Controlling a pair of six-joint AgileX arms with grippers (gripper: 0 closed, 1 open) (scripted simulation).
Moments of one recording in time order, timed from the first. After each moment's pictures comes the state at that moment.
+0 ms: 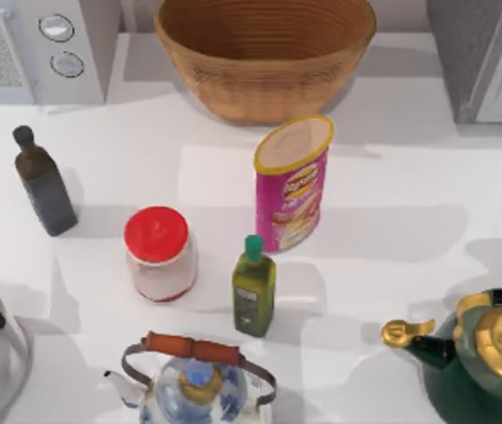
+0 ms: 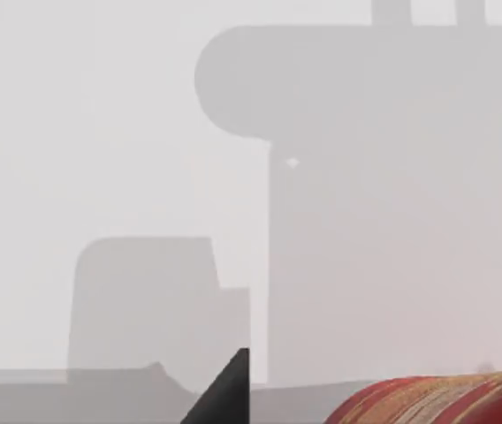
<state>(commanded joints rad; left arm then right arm) 0.00 0.00 0.00 0.00 0.00 0.00 -0.25 1.69 0.66 0.12 -0.15 -0.17</state>
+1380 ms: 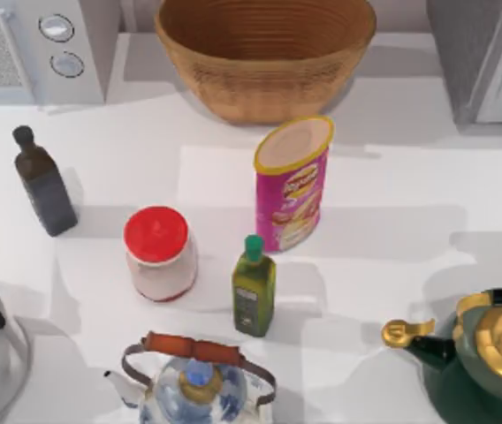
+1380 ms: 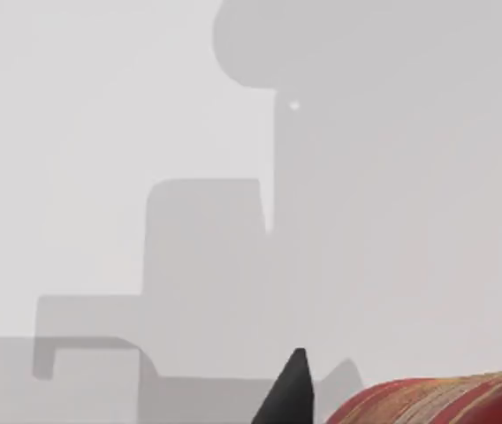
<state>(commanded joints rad) 0.00 0.00 0.00 0.00 0.00 0.00 -0.27 1.64 0.79 -0.11 -0.15 -0.16</state>
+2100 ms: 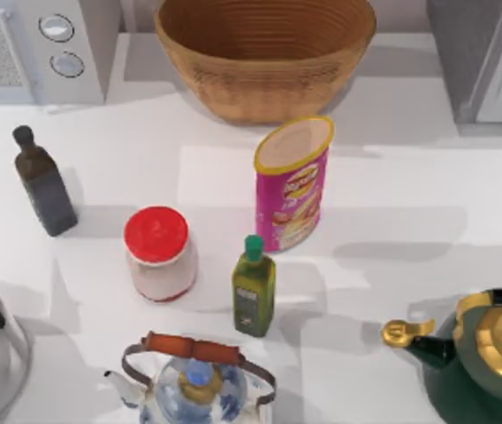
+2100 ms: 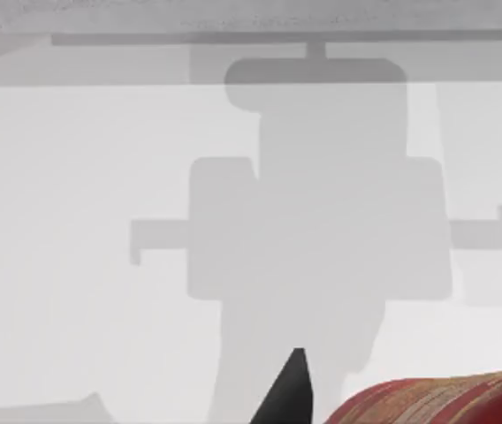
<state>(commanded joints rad) 0.00 0.00 0.00 0.00 0.00 0.00 -0.26 1.41 1.06 -0.56 -0.15 -0.18</state>
